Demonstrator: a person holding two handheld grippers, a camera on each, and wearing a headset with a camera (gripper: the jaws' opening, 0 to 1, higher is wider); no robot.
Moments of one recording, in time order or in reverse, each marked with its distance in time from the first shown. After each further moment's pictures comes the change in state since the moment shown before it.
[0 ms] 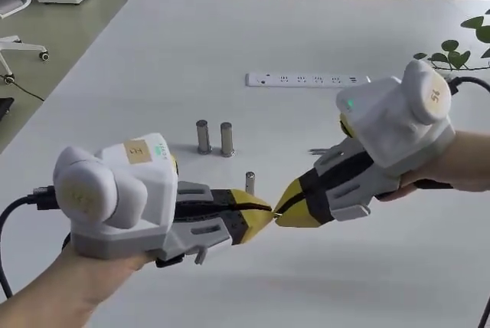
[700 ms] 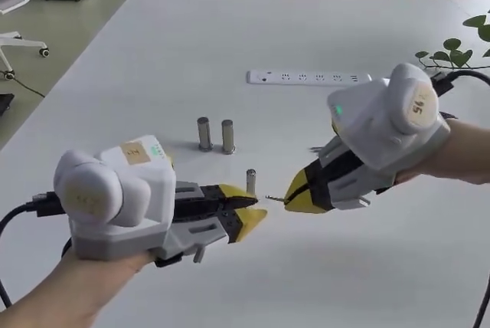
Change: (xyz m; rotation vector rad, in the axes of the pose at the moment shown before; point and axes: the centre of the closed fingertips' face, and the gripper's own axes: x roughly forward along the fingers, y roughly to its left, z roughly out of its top) left arm -0.005 0.018 -0.016 -0.042 0.026 0.113; right arm -0.005 -0.025 -0.025 -0.084 0.187 -0.116
